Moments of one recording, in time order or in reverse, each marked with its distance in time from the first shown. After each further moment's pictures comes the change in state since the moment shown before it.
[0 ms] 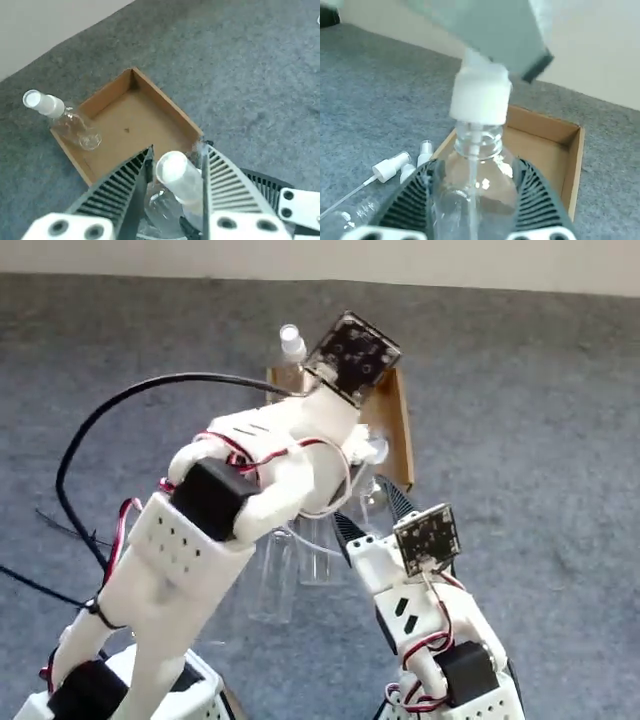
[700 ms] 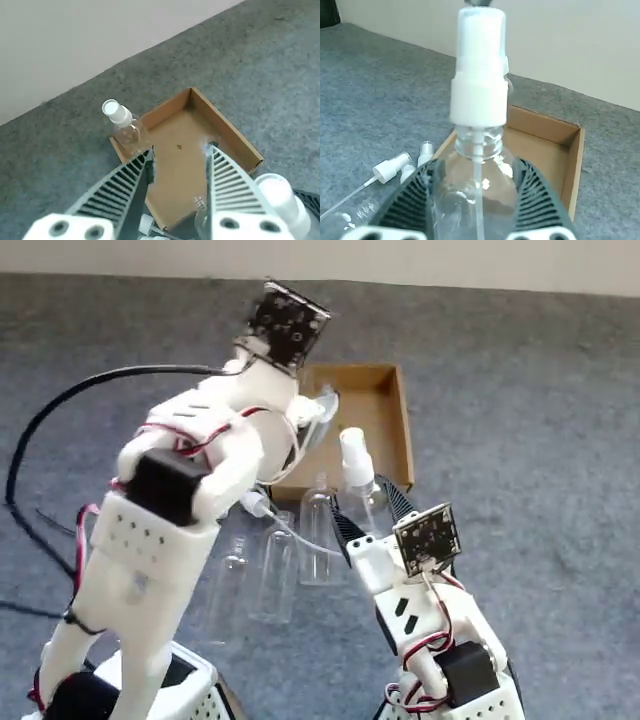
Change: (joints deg) left arm -11.4 -3.0 2.8 -5.7 -5.5; right arm -0.2 0.0 0.0 0.0 0.0
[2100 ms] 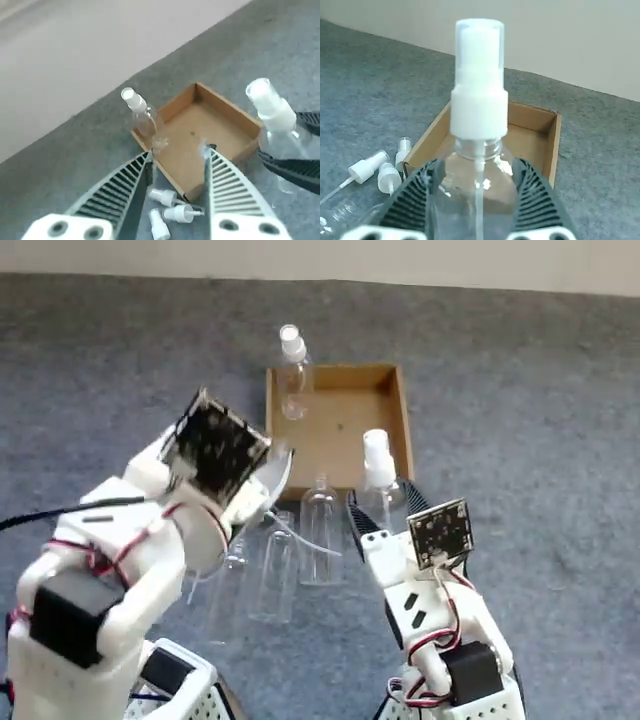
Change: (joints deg) left arm -0.6 -25.1 12.4 9.4 -9.9; right arm 5.0 0.0 -0.6 2.2 -0.2
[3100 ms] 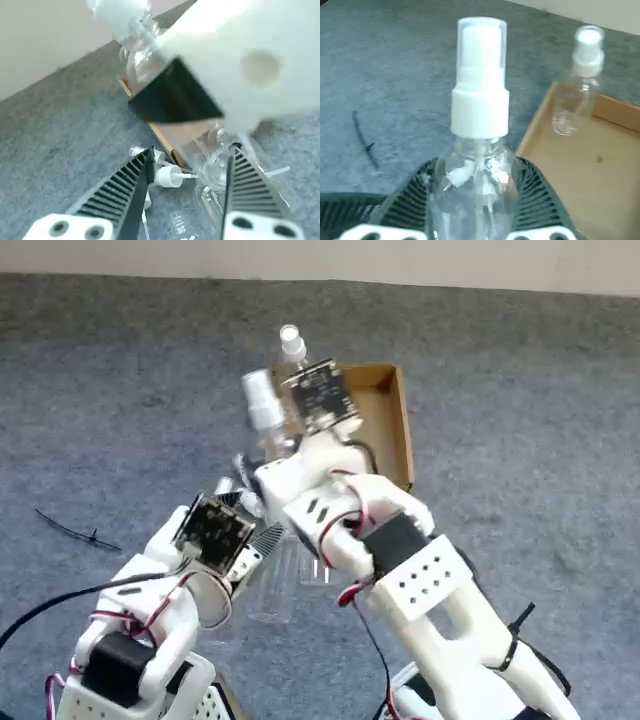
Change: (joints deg) left arm -3.6 -39.6 51.4 -13.7 4.0; right arm -18.9 65.7 -47.6 -0.1 -11.4
